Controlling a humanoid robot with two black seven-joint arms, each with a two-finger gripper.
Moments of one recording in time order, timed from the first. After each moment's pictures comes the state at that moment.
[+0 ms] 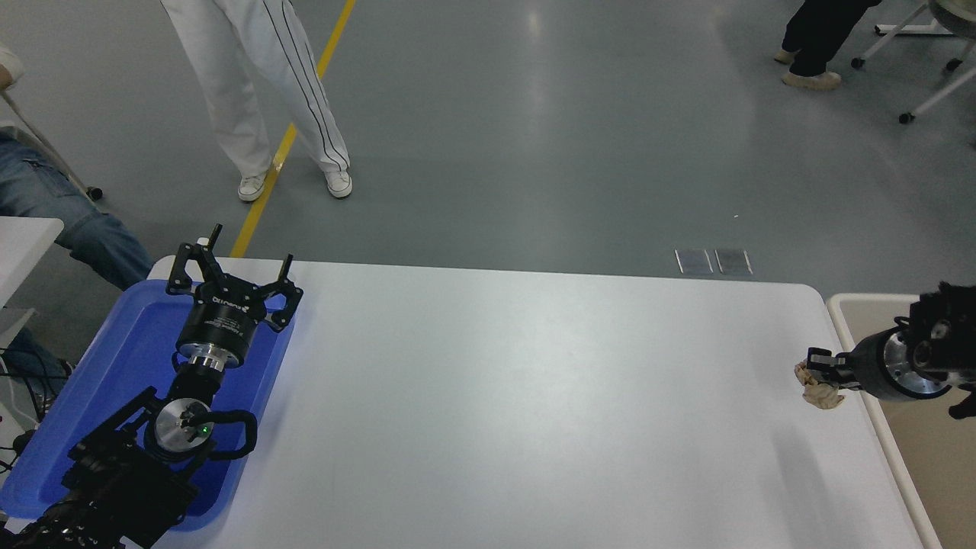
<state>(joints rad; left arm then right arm) -0.52 0.21 -0.98 -0.54 -0.09 -0.62 -0.36 1.65 -0.65 -1.21 1.28 -0.34 0.23 -0.05</state>
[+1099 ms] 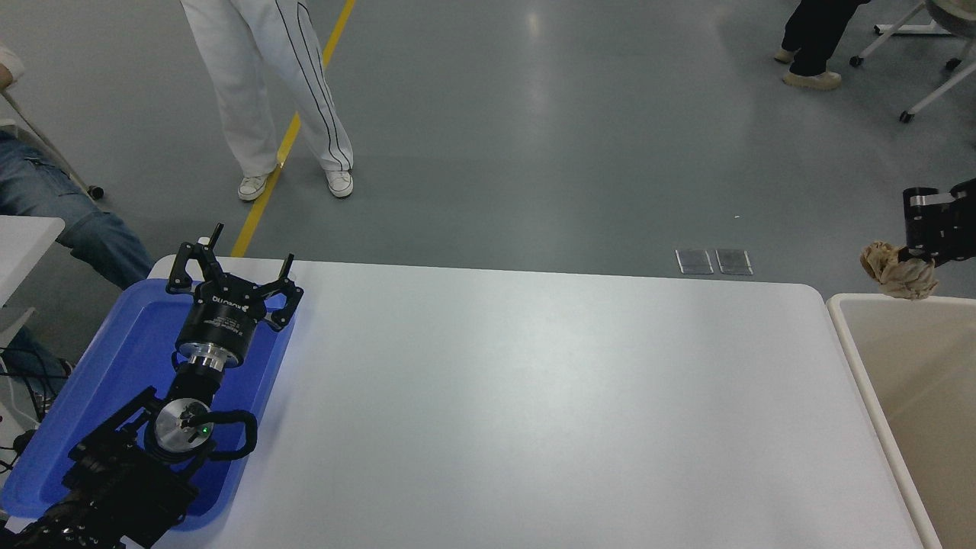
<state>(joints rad) -0.52 0.21 -0.98 -0.54 -0.09 -0.62 -0.36 2.45 -0.66 -1.48 1.37 -0.29 0.78 -0.05</state>
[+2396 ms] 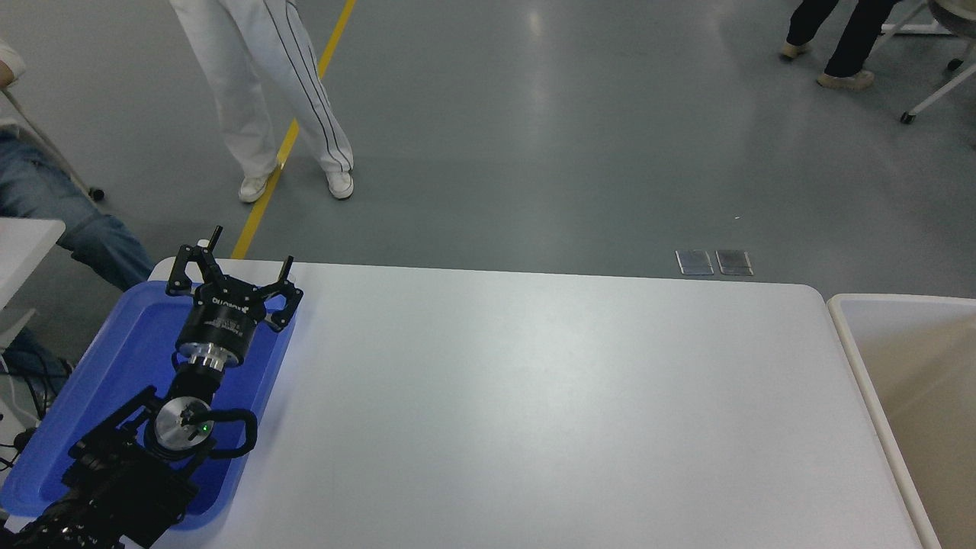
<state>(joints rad) -0.52 0.21 -0.98 -0.54 -0.09 -0.62 -0.36 2.50 -0.82 -1.84 1.20 -0.29 0.79 -0.05</state>
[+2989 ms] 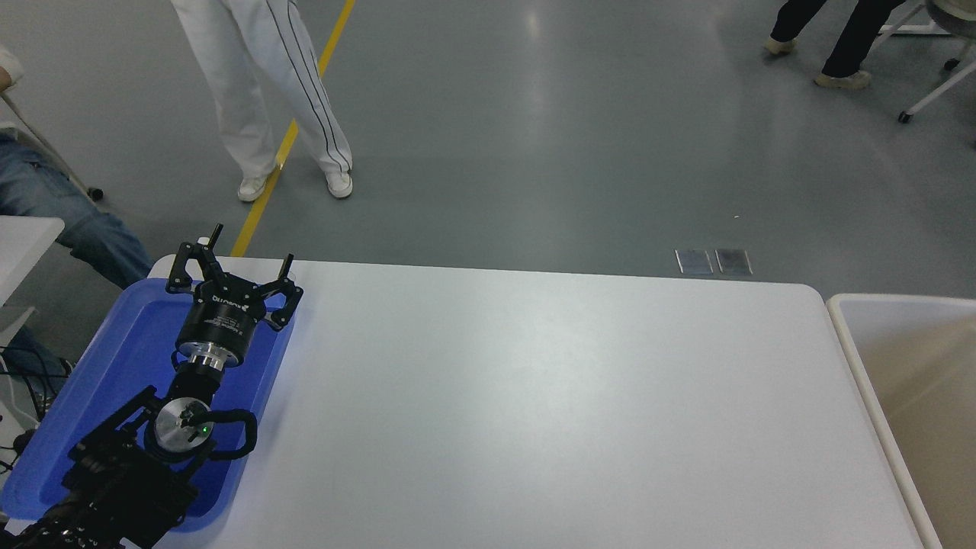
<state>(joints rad) -0.52 0.21 -0.98 -0.54 -0.09 -0.62 -0.36 2.28 -1.13 -1.76 0.98 -0.40 0.79 -0.05</state>
